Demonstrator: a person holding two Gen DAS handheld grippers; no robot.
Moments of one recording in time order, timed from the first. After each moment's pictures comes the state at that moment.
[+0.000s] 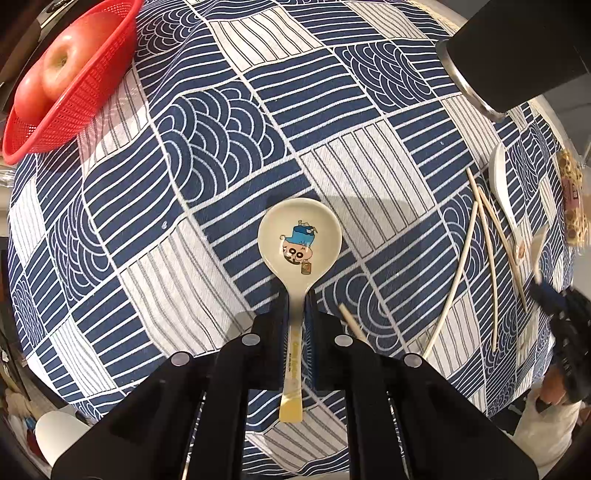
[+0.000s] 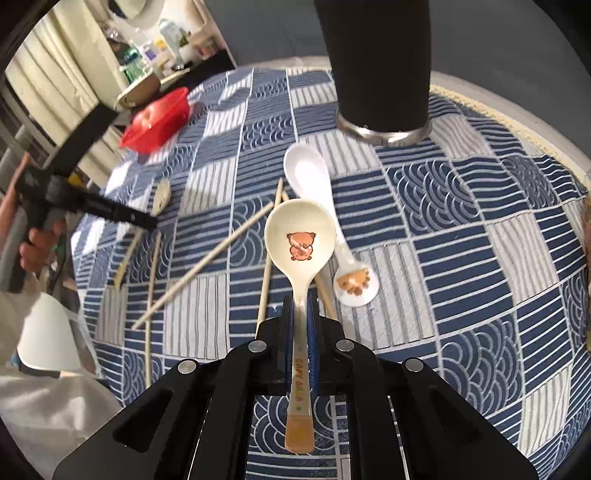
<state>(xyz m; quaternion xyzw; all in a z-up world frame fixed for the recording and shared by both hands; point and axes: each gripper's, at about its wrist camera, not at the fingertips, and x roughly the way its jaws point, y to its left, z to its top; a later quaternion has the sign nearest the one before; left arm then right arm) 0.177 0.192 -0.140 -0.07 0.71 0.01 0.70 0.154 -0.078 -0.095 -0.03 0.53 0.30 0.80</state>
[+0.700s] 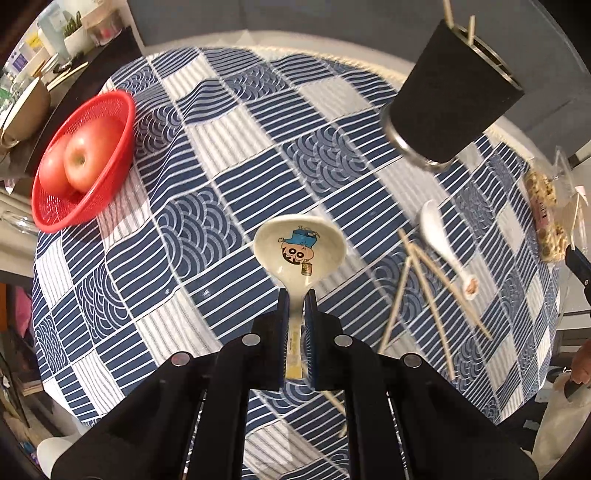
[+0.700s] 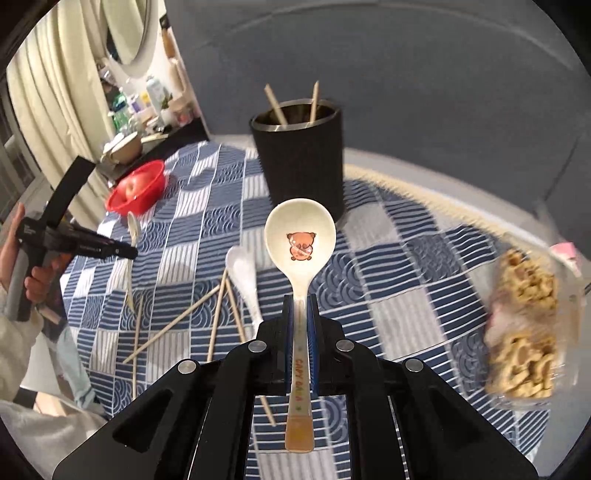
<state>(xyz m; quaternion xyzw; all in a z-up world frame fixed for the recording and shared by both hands) 0.181 0.169 -0.059 -0.04 0.63 0.00 0.78 0.179 -0.150 -0.008 -0.04 0.43 0.25 0.86</state>
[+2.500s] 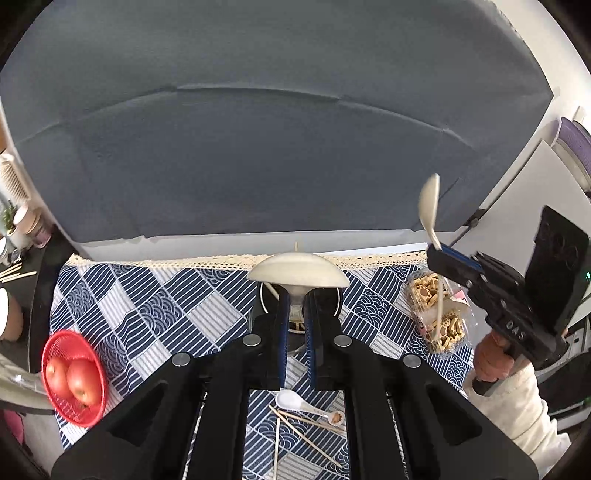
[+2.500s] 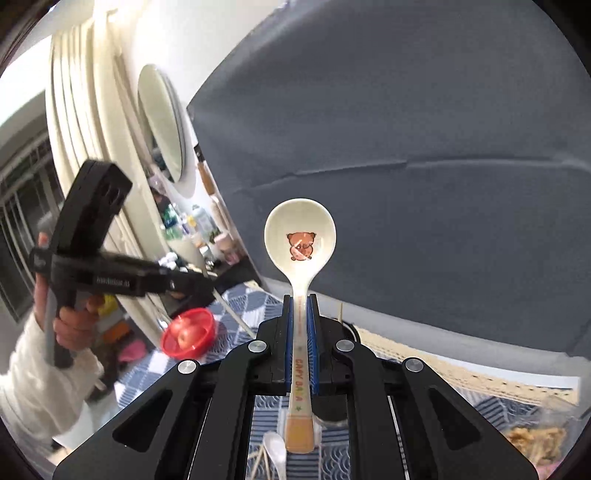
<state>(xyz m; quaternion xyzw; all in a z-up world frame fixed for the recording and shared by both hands) 0.321 0.085 0.139 -0.02 0.47 -0.15 0.87 0.314 -0.158 0.114 0.09 0.27 0.37 0.88</state>
